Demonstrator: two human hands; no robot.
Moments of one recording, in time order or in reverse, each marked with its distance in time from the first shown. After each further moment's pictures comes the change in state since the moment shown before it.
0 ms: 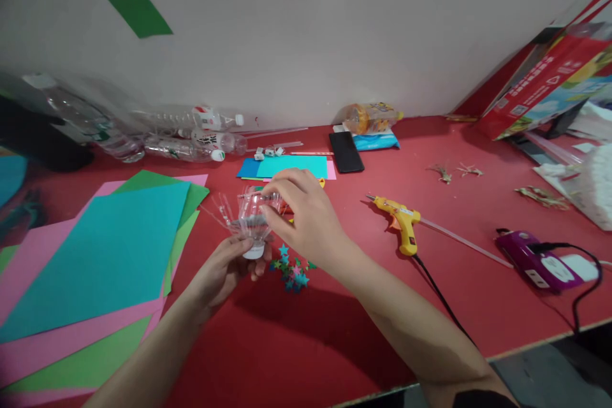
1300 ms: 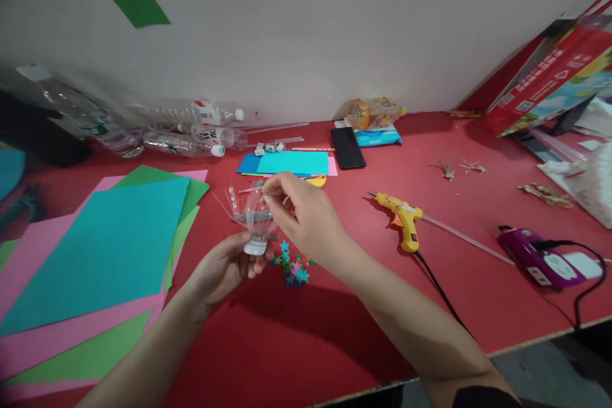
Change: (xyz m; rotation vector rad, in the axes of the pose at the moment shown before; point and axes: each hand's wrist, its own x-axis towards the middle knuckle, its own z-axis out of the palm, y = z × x) left_hand -0.001 -0.001 -0.003 -0.146 -0.014 -0.146; right_hand -0.004 -0.003 0.004 0.296 -0.088 0.264
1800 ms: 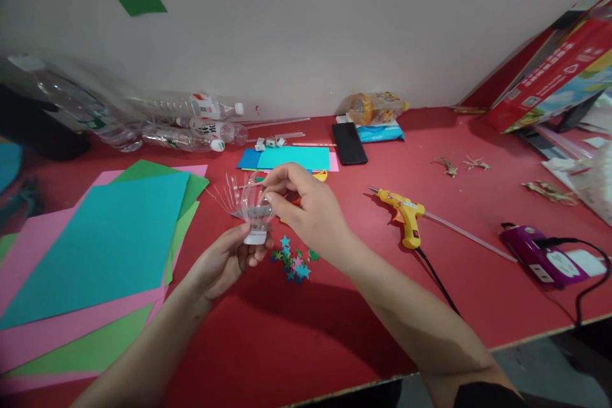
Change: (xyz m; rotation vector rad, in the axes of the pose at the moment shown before) left_hand 0.001 -0.001 0.001 -0.009 0.040 0.058; right_hand 0.000 -0.002 -0.001 0.294 0.002 0.136
